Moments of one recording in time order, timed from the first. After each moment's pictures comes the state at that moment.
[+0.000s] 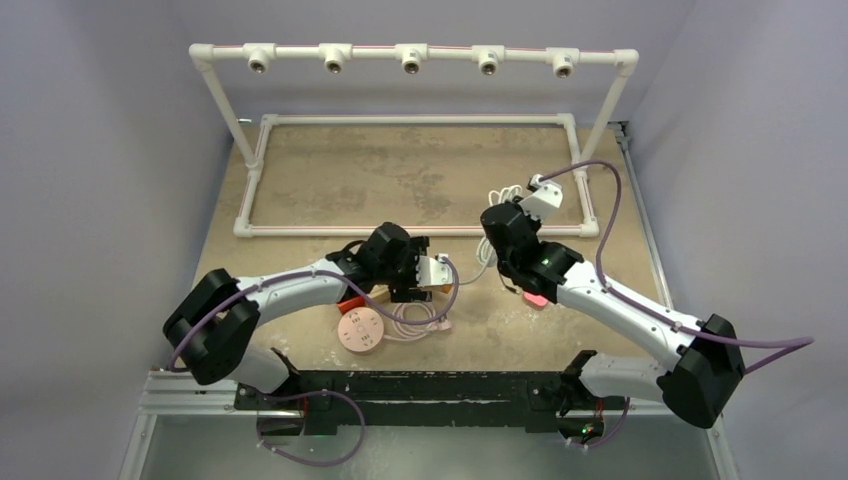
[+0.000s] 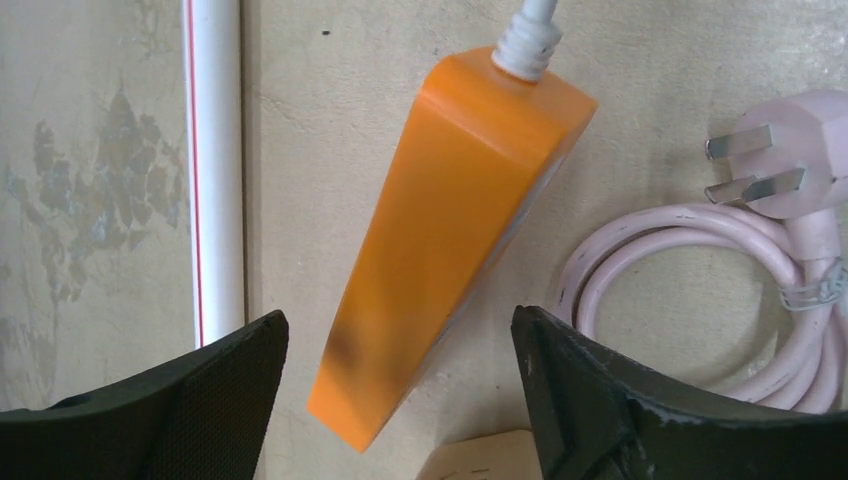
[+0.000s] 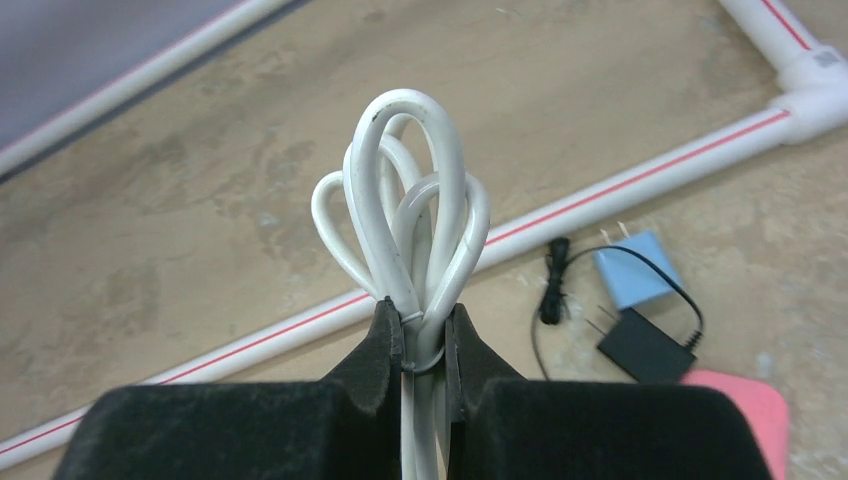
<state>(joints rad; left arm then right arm) -0.80 1.44 0.75 -0.07 0.19 0.74 0.77 1.18 0.89 -0.25 0.85 0.83</state>
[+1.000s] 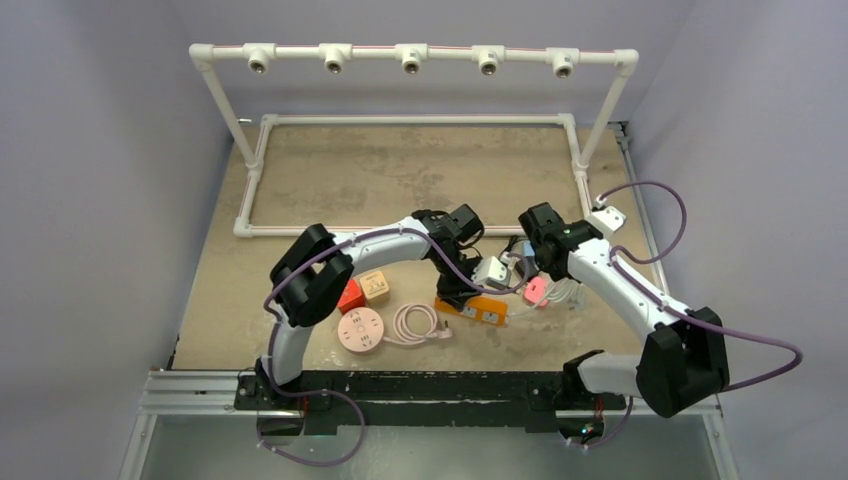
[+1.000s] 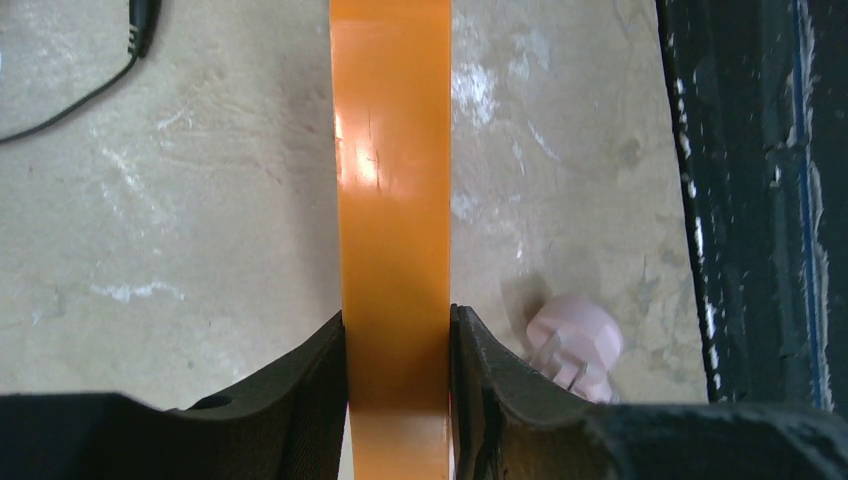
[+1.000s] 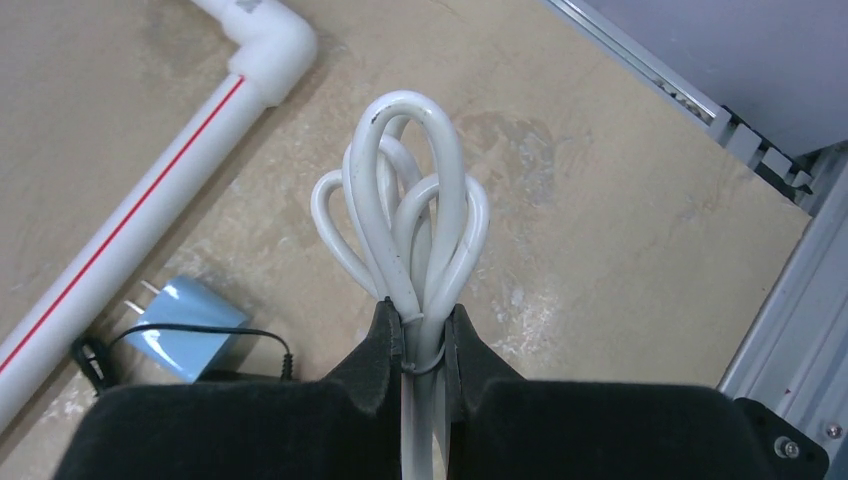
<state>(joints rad) -0.91 2.02 1.50 -0.76 0.60 0.81 0.42 1.27 0.92 -1.01 0.96 1.21</state>
